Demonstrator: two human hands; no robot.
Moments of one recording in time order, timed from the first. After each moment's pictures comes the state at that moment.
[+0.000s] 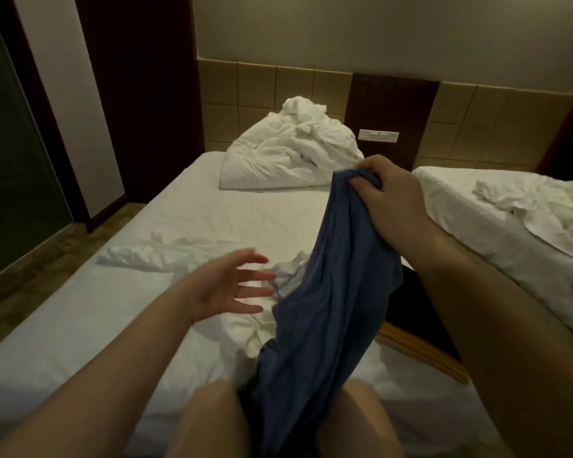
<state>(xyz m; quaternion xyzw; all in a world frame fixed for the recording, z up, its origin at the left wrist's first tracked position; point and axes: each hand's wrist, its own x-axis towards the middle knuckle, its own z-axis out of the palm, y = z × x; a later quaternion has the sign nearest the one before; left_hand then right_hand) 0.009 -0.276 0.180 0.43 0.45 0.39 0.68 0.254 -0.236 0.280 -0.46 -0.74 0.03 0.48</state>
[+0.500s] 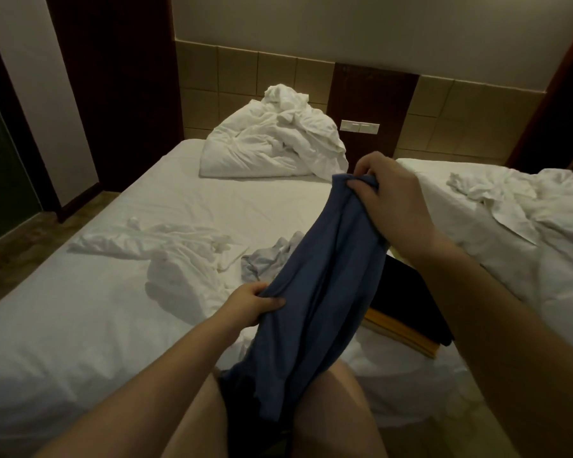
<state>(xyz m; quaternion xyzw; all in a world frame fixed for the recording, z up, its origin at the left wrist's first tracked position) 0.086 -0.281 0.107 0.49 0.51 0.39 0.59 0.290 -0.257 0.268 -0.48 -0.76 -0.05 0.44</state>
